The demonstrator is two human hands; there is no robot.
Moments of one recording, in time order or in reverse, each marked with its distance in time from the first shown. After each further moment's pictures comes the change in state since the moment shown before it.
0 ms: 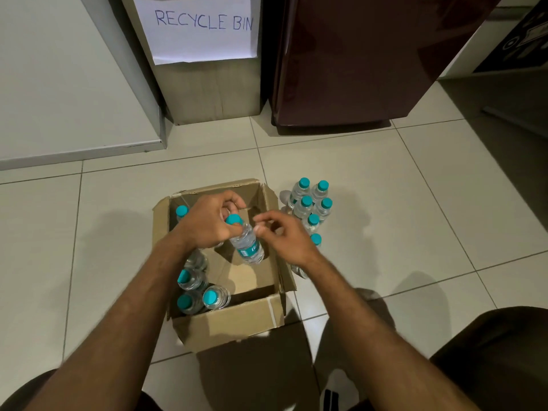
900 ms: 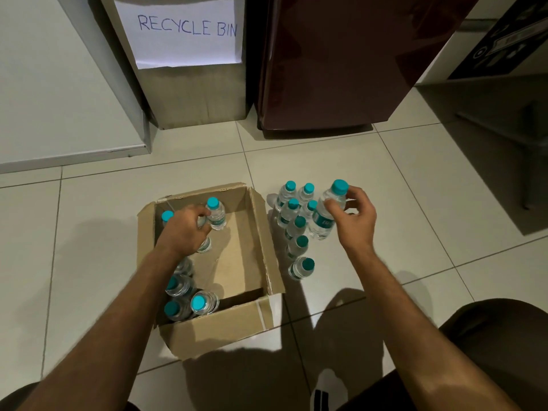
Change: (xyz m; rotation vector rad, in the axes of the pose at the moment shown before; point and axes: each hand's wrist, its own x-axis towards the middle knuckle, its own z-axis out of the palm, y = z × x) left_hand 0.013 -0.068 0.017 0.315 0.206 -0.108; right_hand -0.026 0.028 -0.104 0.124 0.765 0.055
